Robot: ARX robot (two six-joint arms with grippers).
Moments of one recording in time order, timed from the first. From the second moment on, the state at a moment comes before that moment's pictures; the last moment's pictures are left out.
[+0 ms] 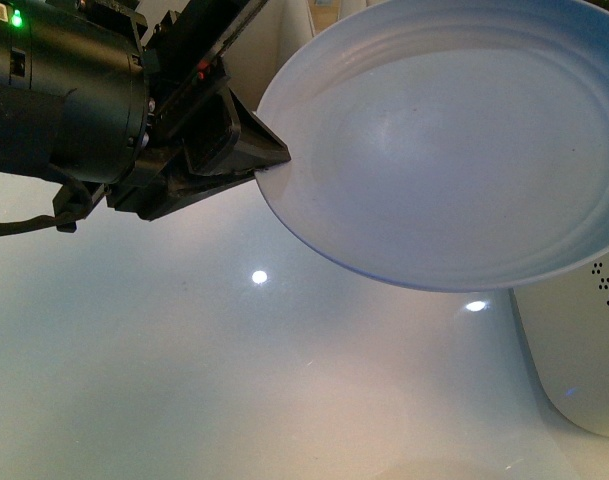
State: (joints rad) left arm -0.41 1.61 0.75 0.19 0.45 -0.75; right arm 0.00 0.40 0.02 0.40 0.00 0.00
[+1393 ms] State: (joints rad) left arm -0.41 1.61 0.75 0.19 0.45 -0.75; right arm 0.00 0.01 0.02 0.00 0.00 0.00
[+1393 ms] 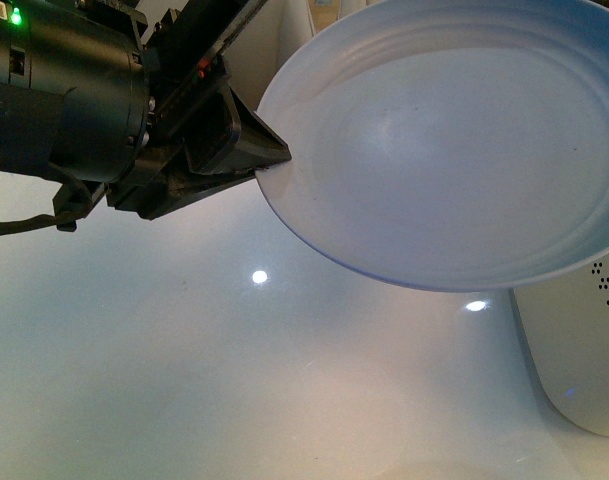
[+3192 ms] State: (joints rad) left arm -0.29 1.62 0.97 -0.11 0.09 -0.45; right arm 0.00 0.01 0.02 0.00 0.00 0.00
